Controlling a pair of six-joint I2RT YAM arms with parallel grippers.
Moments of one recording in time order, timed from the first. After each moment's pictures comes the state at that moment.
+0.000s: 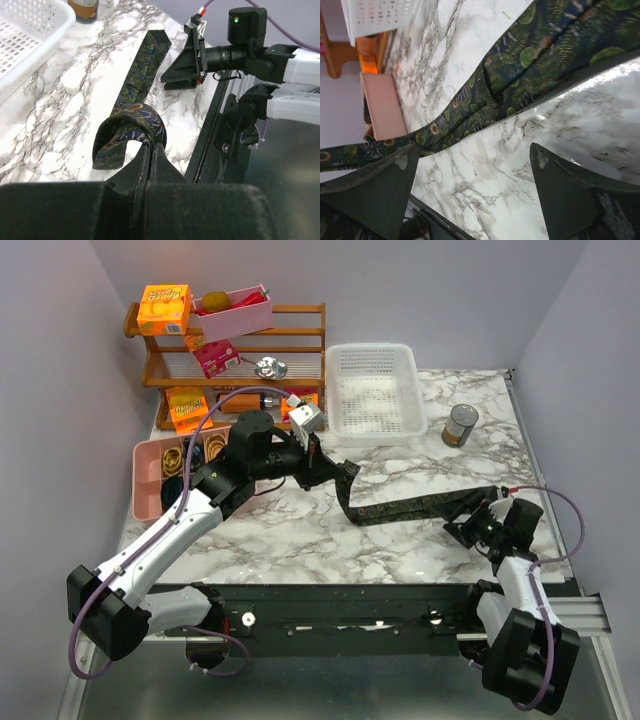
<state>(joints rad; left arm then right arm) -0.63 1.16 1.08 -0.19 0.61 -0.23 -0.41 0.86 0.15 0.02 -0.78 0.68</state>
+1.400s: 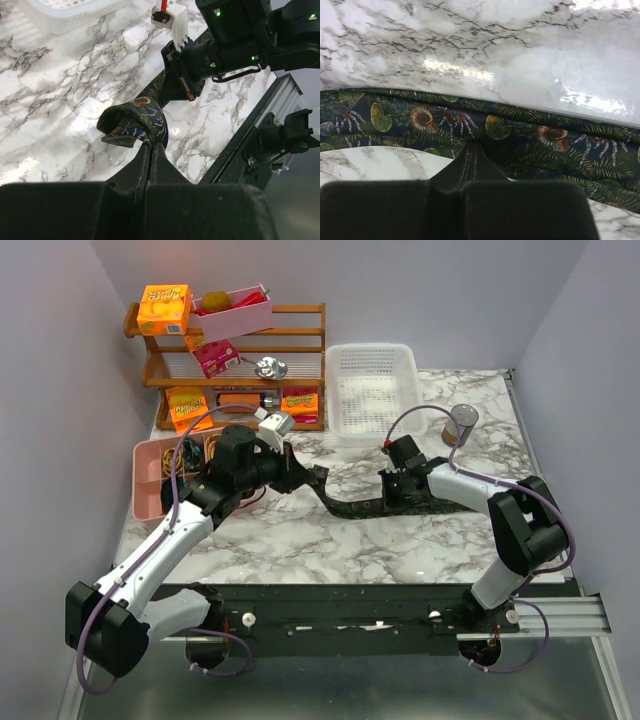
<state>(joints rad) -0.49 1.08 0.90 -0.22 0.46 -0.34 0.49 1.66 0.93 -0.40 -0.11 0.34</state>
